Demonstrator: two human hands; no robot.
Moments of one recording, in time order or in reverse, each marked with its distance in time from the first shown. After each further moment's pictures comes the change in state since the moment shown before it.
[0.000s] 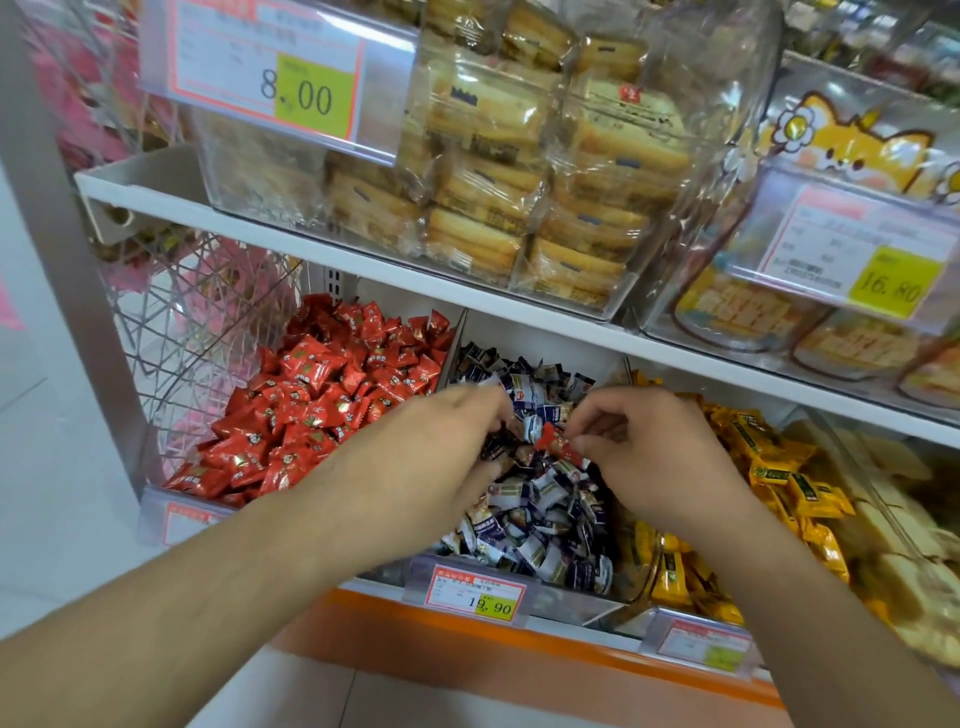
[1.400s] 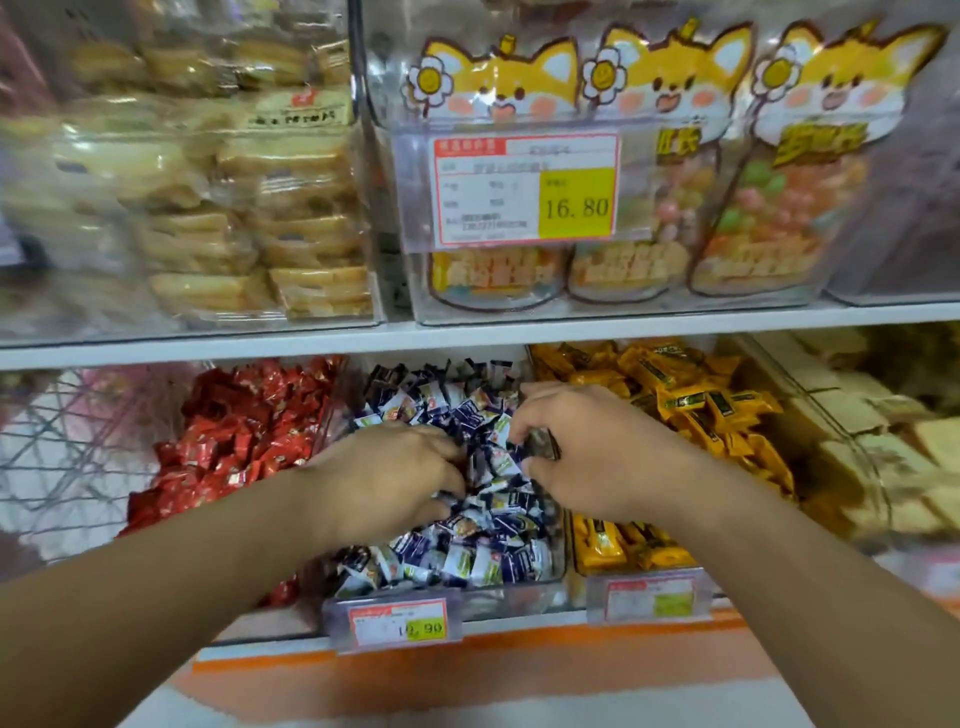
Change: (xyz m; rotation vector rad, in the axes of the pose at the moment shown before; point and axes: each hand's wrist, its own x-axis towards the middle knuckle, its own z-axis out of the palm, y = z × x) left_hand 0.086 0.004 0.046 0.555 -0.487 0.455; right_hand -0.020 0.052 -0.021 -0.037 -0.245 -0.023
